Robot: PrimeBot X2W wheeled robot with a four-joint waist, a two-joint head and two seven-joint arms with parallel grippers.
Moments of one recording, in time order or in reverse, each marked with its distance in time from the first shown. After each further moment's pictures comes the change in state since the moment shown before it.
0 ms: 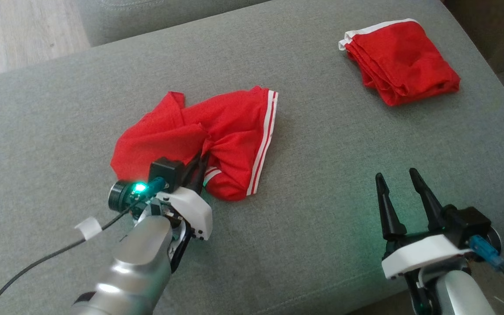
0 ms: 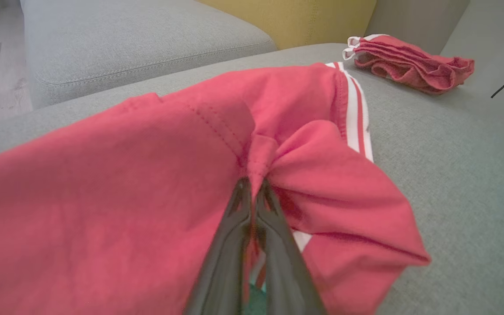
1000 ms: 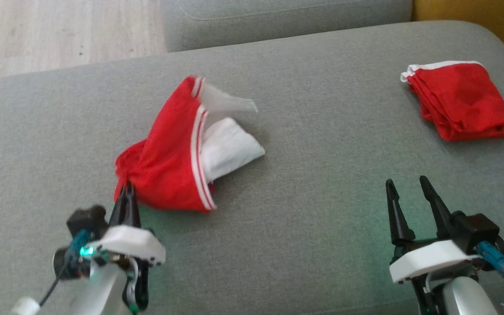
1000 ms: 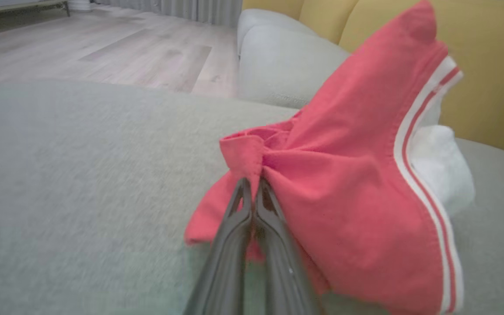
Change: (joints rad) left arm 0.326 0.110 0.356 -0.362 -0.073 0.161 -0.010; right arm 0.019 0.000 -0.038 0.016 0.000 0.000 -0.005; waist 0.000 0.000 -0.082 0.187
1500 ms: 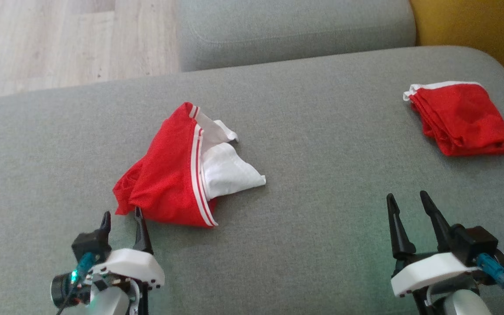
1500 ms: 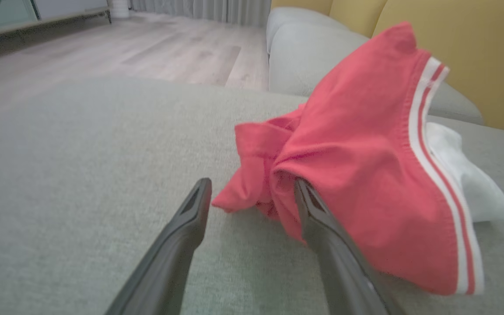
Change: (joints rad) left arm 0.087 -0.007 0.011 0.022 0.010 0.082 0.000; right arm 0.042 0.000 -0.003 0.010 0.000 0.000 0.002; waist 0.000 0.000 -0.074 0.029
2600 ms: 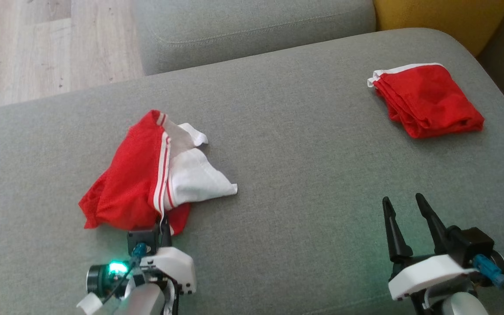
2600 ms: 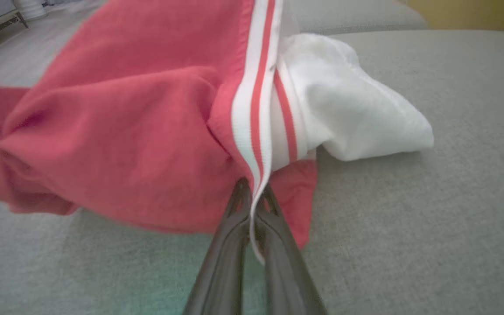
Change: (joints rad) left arm -0.083 -0.090 -0.138 0.160 0.118 0.070 0.055; right arm 0.018 0.000 0.013 -0.024 -0.001 0.000 0.022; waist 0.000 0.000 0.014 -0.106
